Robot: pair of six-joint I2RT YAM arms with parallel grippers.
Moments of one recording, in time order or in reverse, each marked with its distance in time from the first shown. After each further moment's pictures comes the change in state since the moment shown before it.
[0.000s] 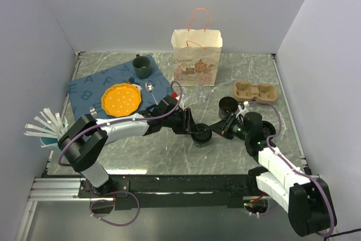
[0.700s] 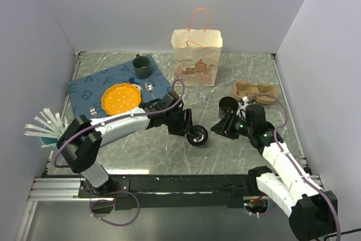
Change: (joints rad) left arm -0.012 -0.039 0.163 -0.375 -0.076 0.086; right arm 0.007 -0.074 0.262 -0.553 0.010 -0.177
